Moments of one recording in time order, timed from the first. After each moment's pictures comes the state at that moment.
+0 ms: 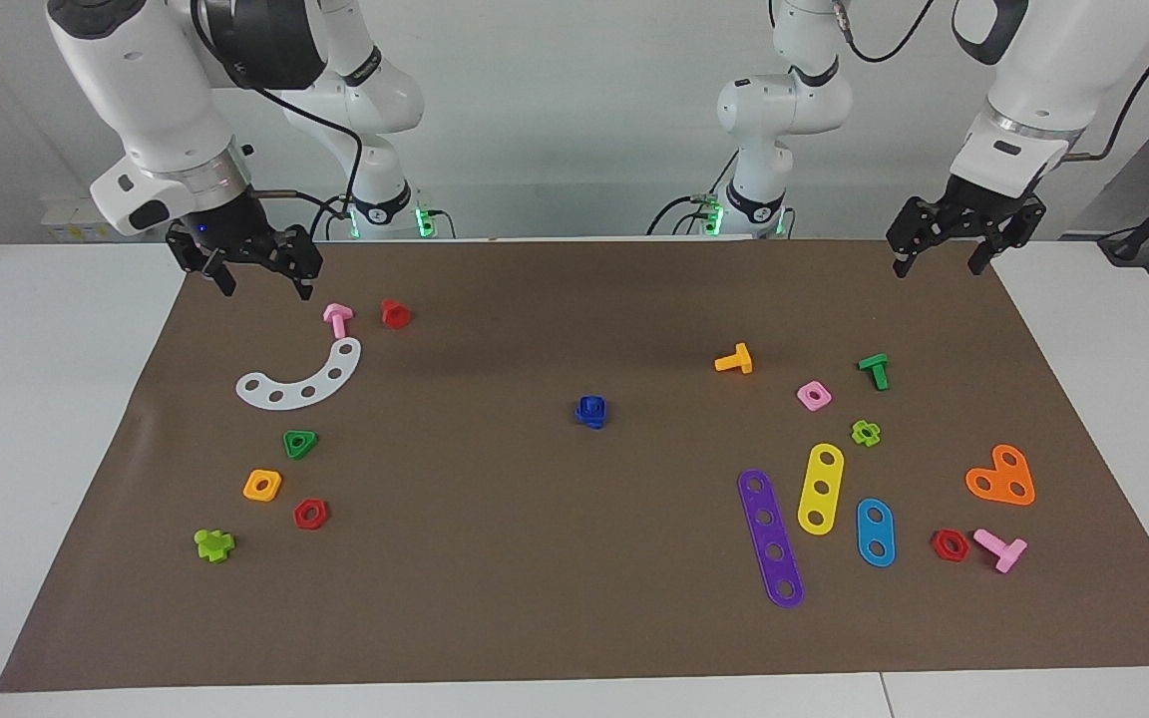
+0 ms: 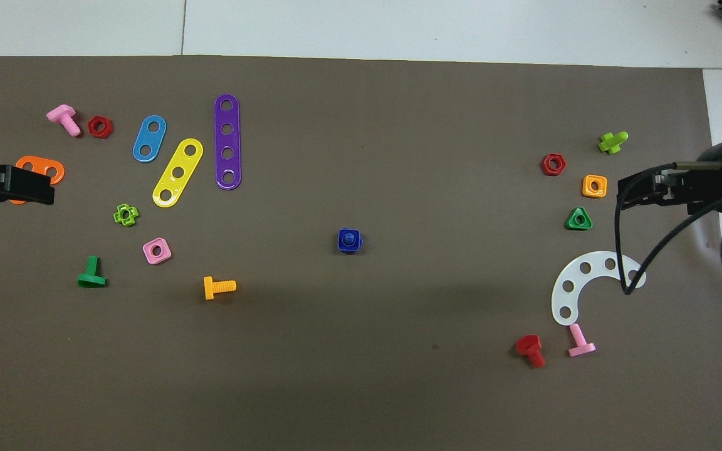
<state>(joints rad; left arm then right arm) -0.02 -0.03 -0.05 -1.59 0.03 1.62 0.00 0.02 0.02 0.02 -1.60 -0.02 1.59 0.13</state>
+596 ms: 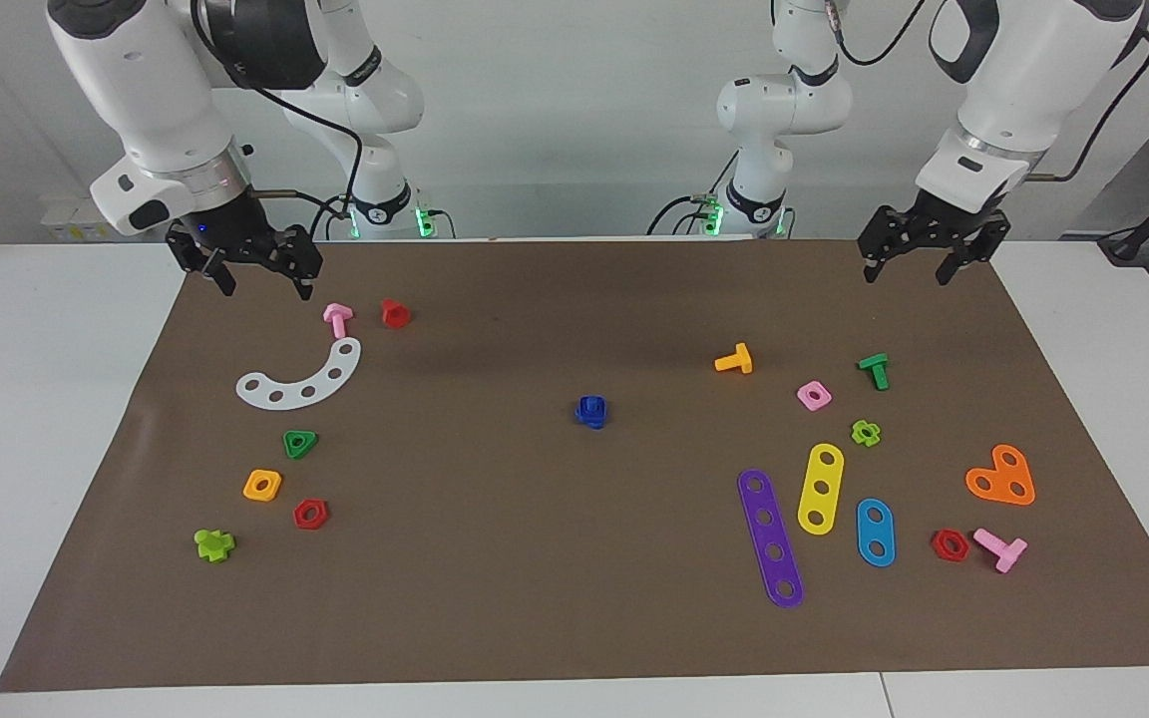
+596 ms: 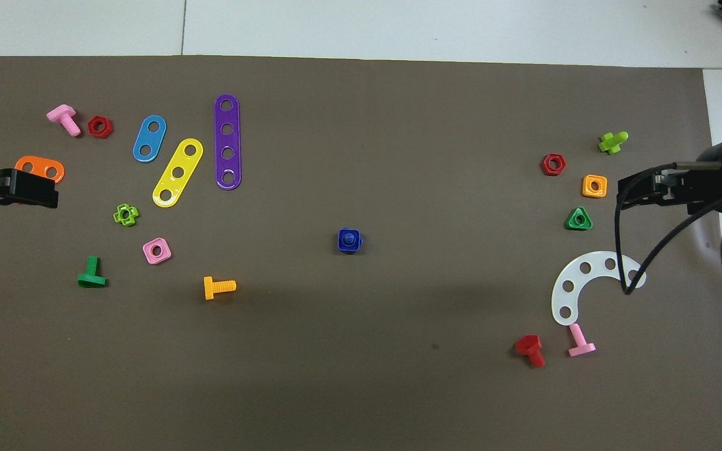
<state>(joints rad) -0.06 -0.05 -0.06 -1.70 -0.07 1.67 0.03 0.02 0.02 0.02 -1.60 -0.02 1.59 0.13</state>
